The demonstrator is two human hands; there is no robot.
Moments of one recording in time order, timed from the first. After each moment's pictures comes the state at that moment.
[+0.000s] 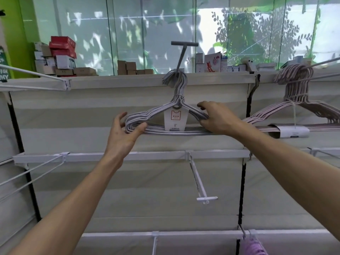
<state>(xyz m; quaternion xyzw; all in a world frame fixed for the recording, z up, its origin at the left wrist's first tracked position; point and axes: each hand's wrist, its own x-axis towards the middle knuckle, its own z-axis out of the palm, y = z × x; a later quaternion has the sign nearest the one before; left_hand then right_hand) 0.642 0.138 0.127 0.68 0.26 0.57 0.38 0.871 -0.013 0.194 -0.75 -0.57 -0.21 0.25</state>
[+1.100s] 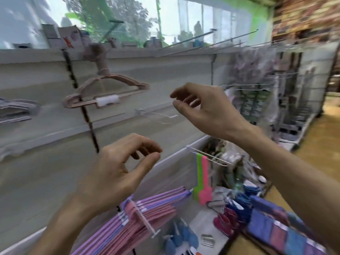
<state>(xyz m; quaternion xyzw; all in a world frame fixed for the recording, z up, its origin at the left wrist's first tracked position) 0.758 -0.279 0.074 0.88 -0.23 0.35 0.22 0.890 -0.476 0.121 -0.75 -0.43 -0.33 0.38</state>
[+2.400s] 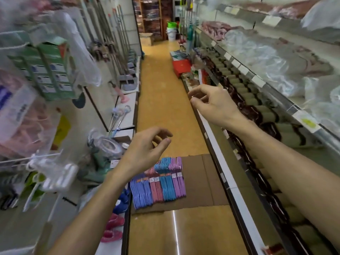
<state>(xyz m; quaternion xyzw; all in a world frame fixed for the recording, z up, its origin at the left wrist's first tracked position) 1.263 -0.809 -0.122 0.77 -0.50 -0.05 0.38 1.168 -1.021 -0.068 -0.90 0.18 -0.26 0.30</state>
